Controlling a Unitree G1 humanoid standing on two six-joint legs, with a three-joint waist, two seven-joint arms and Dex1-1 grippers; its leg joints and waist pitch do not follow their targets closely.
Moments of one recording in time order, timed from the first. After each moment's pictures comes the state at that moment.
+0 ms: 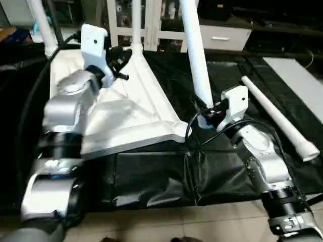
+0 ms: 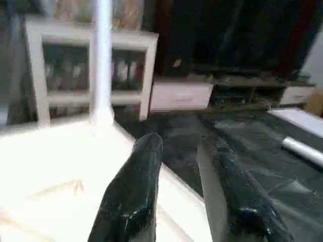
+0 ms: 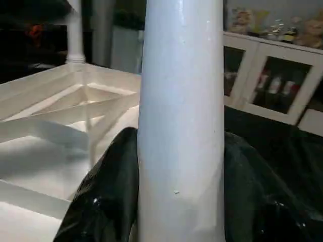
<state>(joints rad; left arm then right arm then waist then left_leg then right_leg) -0.89 0.23 0.13 0.49 -0.15 0.42 -0.34 -0.45 -0.25 0.11 0.25 0.31 0.04 0.38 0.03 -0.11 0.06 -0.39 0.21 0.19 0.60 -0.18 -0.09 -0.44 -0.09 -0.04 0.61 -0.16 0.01</state>
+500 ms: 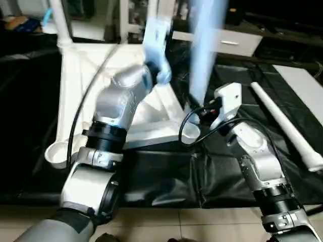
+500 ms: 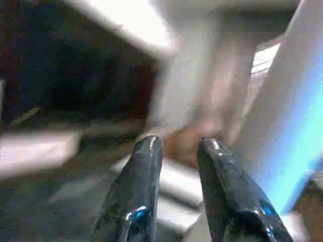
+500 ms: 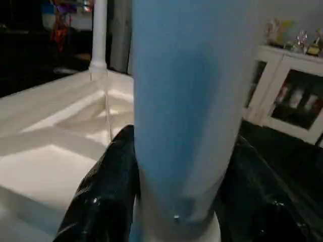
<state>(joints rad) -0.99 0.04 0.04 0.16 -0.47 0.54 -0.65 -0.46 -0.22 0.13 0.25 0.27 0.06 0.40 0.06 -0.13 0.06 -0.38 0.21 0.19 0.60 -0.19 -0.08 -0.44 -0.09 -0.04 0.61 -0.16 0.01</state>
